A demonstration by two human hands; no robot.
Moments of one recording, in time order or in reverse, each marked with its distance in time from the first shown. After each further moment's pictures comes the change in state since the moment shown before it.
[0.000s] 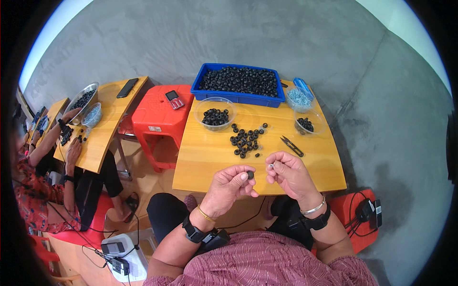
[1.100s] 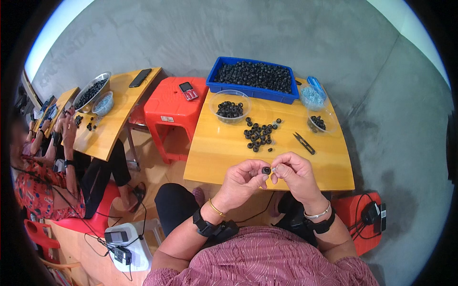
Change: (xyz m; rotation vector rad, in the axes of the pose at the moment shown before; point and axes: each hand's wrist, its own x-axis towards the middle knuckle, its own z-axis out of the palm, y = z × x) left_hand -0.005 -0.006 -0.003 0.346 -0.070 0.283; right_hand -0.005 0.008 0.027 -0.303 -0.032 -0.156
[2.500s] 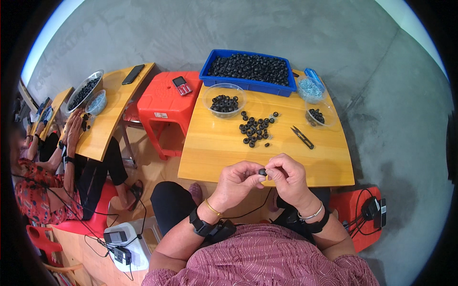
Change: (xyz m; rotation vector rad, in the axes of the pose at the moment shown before) left_hand -0.002 -0.013 -0.006 0.065 0.036 -0.118; right_hand -0.004 0.018 0.000 -0.553 0.098 -0.280
